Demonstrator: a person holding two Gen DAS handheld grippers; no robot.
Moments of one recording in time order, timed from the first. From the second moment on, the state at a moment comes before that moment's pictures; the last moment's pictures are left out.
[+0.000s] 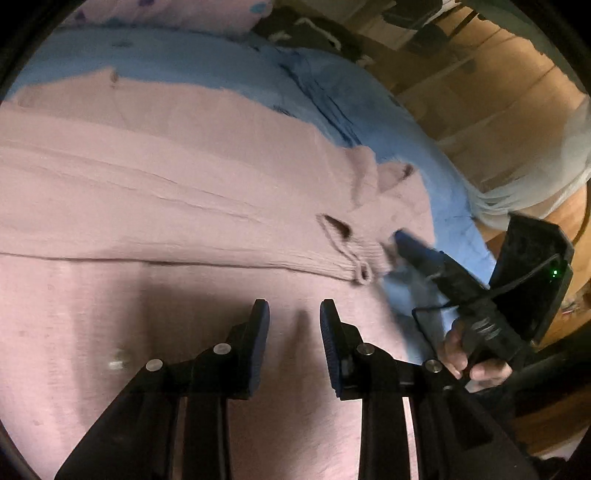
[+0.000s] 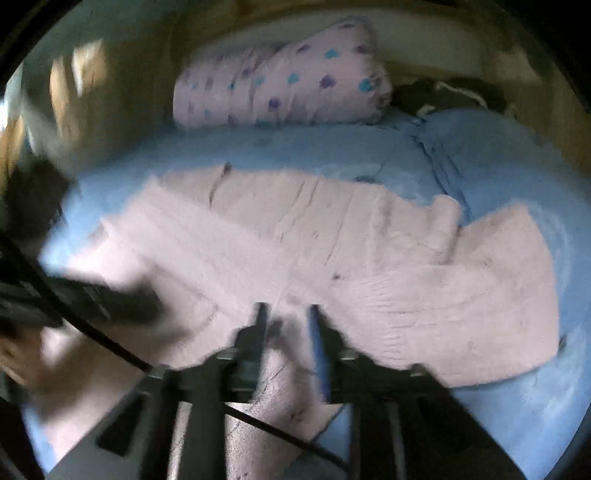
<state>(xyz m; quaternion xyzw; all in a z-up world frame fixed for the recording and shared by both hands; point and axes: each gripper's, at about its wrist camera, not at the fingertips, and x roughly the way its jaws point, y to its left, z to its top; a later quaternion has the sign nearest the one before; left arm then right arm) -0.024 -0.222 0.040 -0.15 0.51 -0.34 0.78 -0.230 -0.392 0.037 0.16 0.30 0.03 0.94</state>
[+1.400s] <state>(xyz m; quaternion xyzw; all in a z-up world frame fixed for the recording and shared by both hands) 0.001 -0.296 0.124 -0.18 0.44 -0.38 0.79 -0.302 -0.526 -0.022 0.40 0.18 -0.24 0.86</state>
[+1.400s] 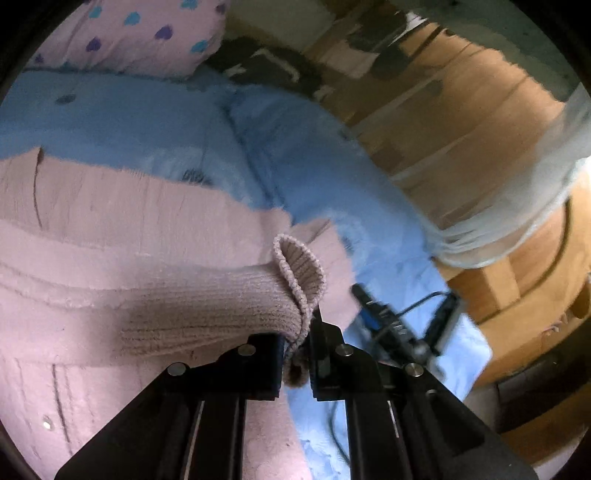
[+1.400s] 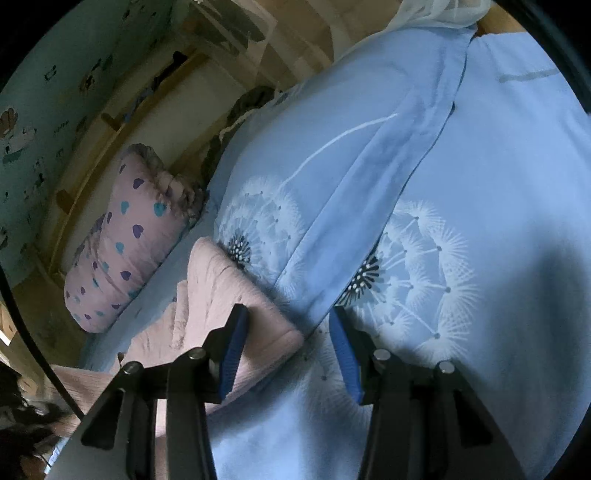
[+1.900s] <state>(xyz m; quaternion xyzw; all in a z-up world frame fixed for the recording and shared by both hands) 0.026 -0.192 0.168 -0.12 0.41 -0.33 0.84 -0.294 -0.535 -0.026 0.40 0.20 -0.24 0.86</state>
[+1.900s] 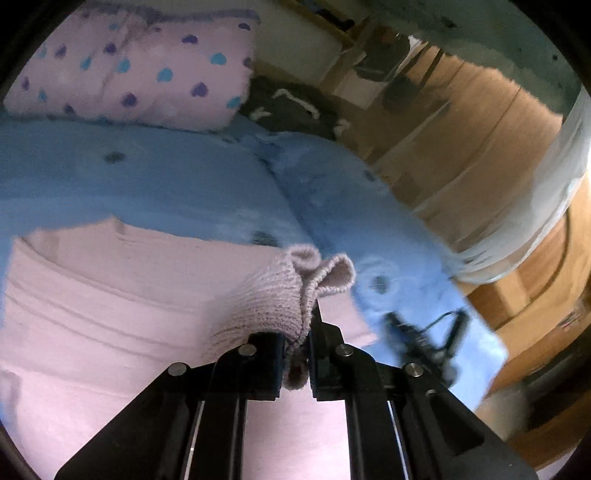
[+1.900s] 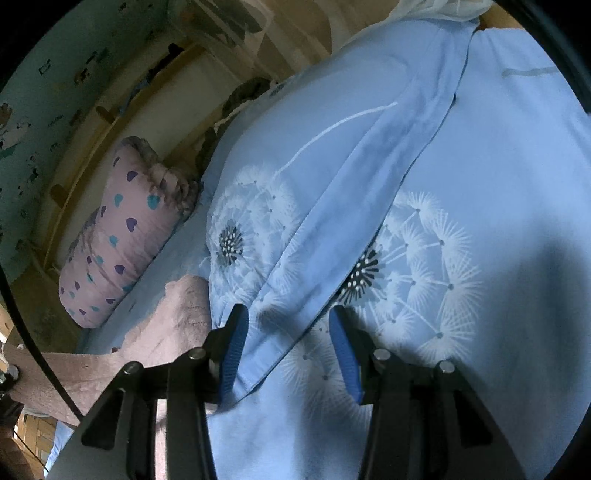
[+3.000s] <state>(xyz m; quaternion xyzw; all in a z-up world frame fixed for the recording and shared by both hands) 0.024 -0.256 0.194 -0.13 0.44 -0.39 0.80 -0.276 -0.400 0.090 0.18 0.19 -0.04 0.96</state>
